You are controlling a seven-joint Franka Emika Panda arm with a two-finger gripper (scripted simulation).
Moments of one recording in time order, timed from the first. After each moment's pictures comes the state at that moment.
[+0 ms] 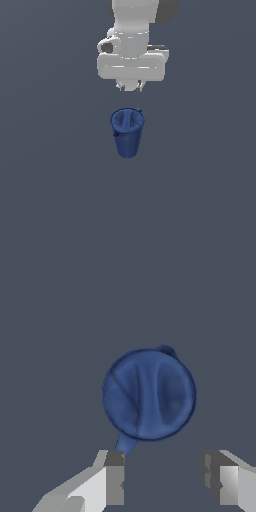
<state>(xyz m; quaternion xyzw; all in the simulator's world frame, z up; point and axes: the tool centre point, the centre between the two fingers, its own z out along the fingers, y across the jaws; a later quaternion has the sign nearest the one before) -0.075 0.010 0.344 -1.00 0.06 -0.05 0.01</state>
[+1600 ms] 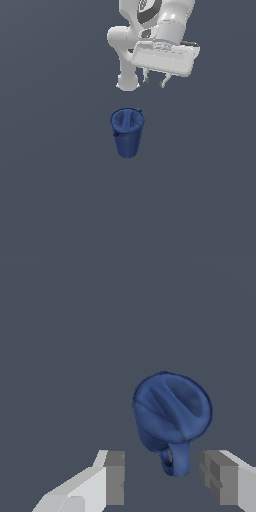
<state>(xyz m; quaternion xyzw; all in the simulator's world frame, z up) -0.094 0.088 0.356 -0.91 0.27 -0.30 -0.05</state>
